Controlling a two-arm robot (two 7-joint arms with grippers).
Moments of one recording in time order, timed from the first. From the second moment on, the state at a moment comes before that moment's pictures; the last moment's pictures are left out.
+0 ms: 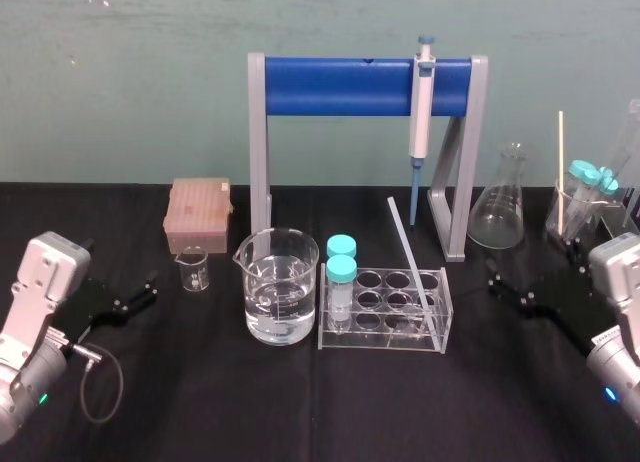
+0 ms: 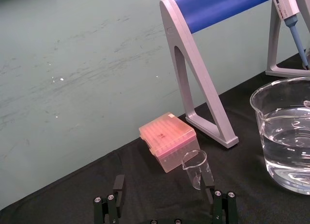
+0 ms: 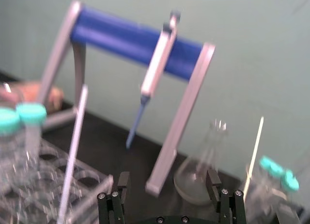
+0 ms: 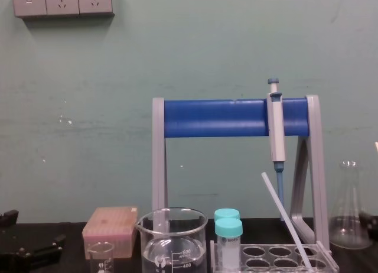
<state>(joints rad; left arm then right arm) -0.20 0.60 0.45 -1.41 -0.25 -0.12 0.03 0.18 0.60 -0.42 -1.42 0.26 -0.20 -0.01</state>
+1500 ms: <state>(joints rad) -0.20 0.60 0.45 -1.41 -0.25 -0.12 0.03 0.51 0.34 -0.44 -1.06 0.47 -0.12 0.51</state>
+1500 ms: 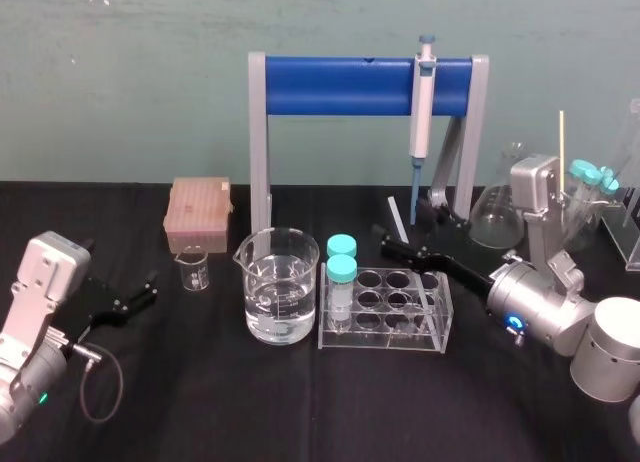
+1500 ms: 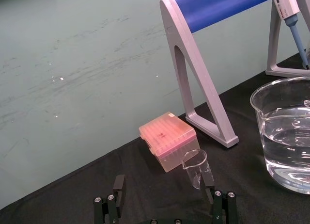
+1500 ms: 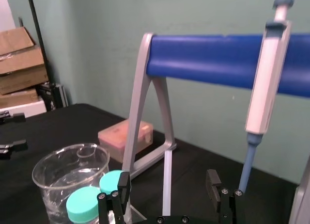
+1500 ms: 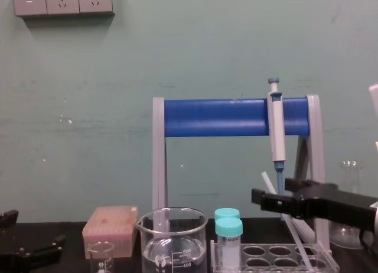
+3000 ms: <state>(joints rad) -0.20 0.60 0.45 -1.41 -0.25 -0.12 0.03 0.52 0.32 -0.43 -1.02 0.46 -0.06 0.53</state>
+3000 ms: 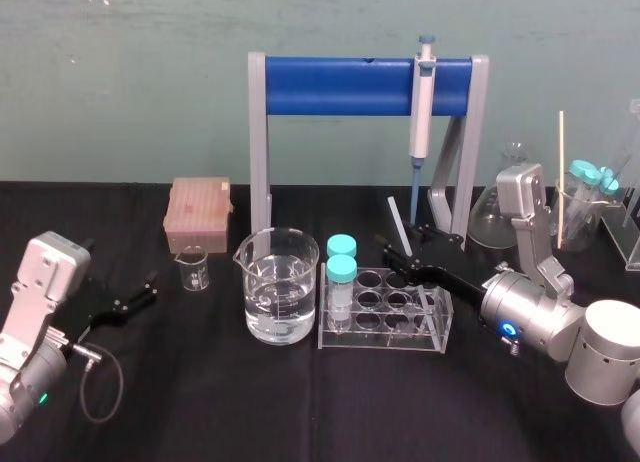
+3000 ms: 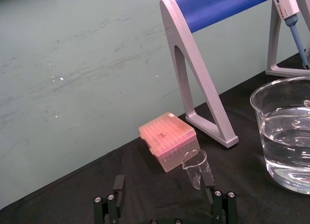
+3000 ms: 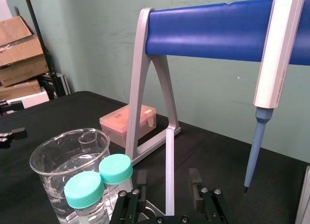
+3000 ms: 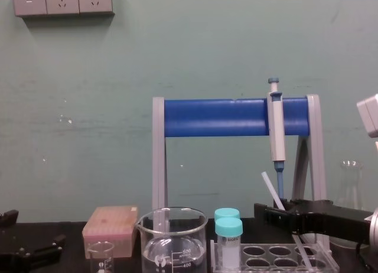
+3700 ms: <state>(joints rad) -0.20 0.60 0.45 -1.41 -0.25 -0.12 0.03 0.52 0.32 -0.43 -1.02 0.46 -0.06 0.53</state>
